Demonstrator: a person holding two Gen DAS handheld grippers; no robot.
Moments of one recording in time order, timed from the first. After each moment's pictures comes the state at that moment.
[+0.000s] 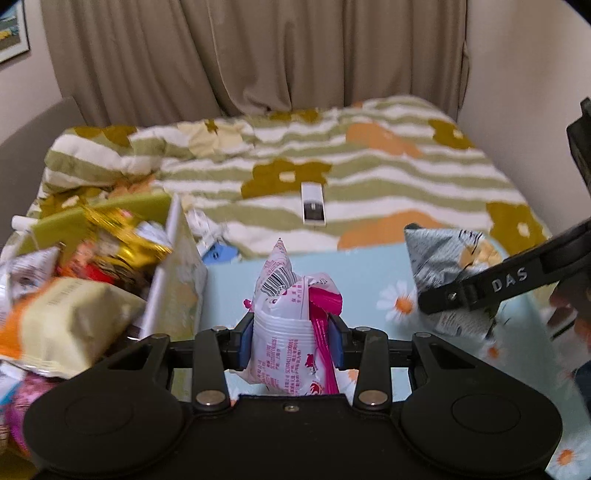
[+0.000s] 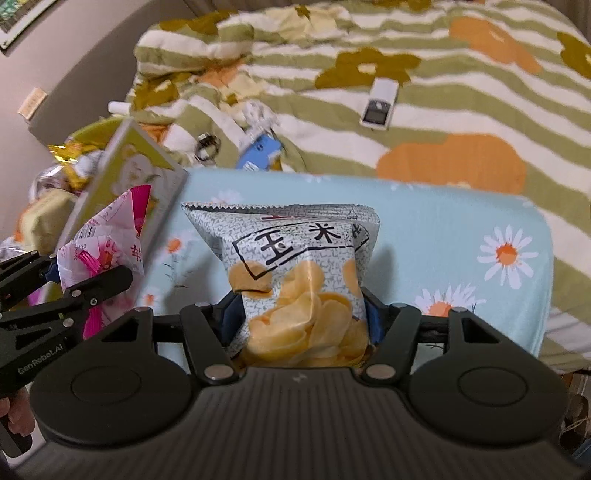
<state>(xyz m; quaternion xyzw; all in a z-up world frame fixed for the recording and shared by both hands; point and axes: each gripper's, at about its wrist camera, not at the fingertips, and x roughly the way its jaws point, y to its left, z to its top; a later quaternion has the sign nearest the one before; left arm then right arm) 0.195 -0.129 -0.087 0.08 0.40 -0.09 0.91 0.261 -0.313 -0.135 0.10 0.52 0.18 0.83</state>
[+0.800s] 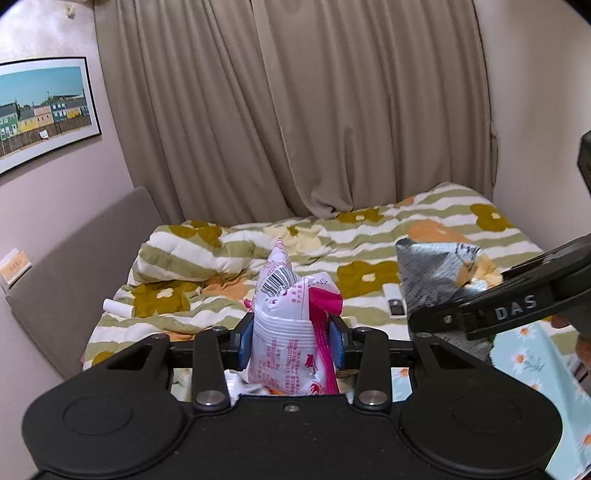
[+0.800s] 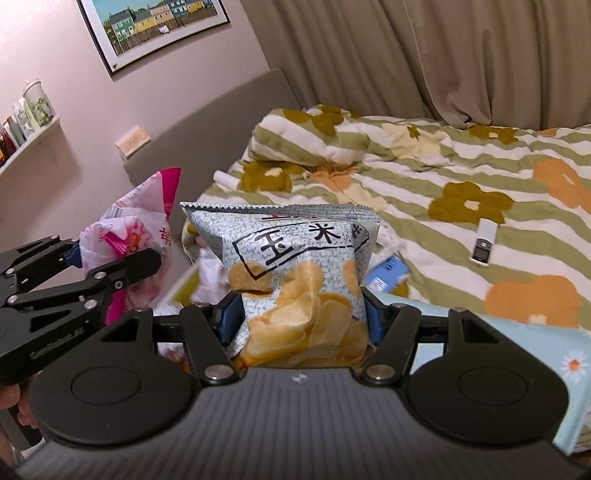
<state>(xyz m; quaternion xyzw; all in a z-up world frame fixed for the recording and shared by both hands) 0.152 0.024 0.071 0.12 0.26 -0.05 0.96 0.212 -0.139 0.034 0.09 0.37 0.25 0.89</state>
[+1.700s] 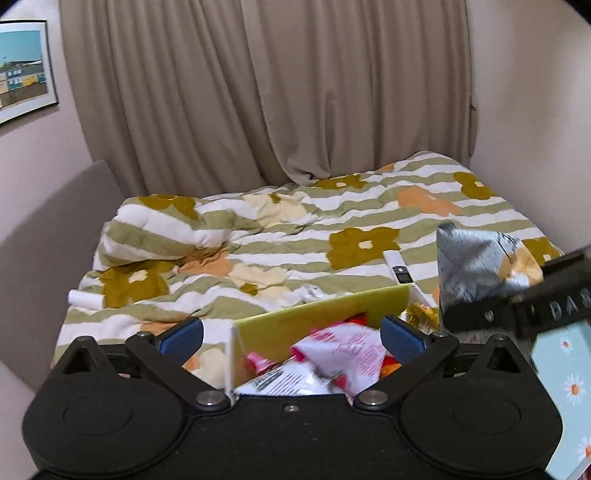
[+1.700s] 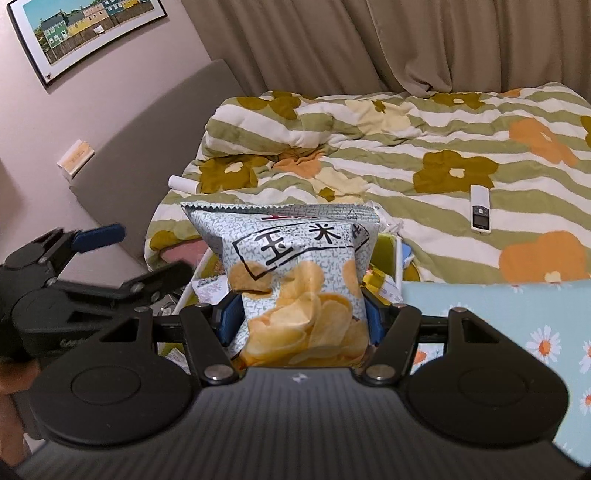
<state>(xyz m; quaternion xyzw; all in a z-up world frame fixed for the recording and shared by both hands) 0.238 0.142 0.028 0.12 0.31 -0.12 0.94 0.255 -0.048 0.000 0.12 0.41 0.16 0.89</state>
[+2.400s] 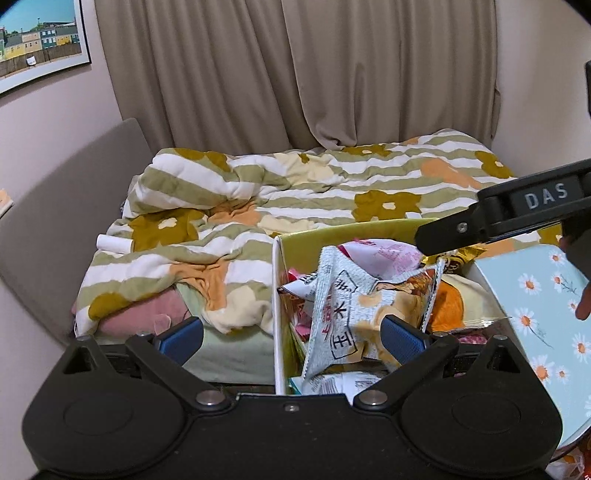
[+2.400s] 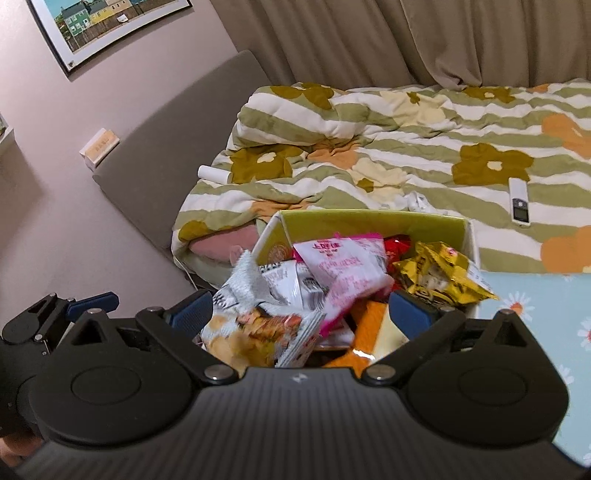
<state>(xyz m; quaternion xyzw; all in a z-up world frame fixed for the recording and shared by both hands) 0.183 0.194 0.004 0.10 0.35 -0.08 0.93 0.236 0.009 -0.006 0.12 0.40 0.18 0.89</state>
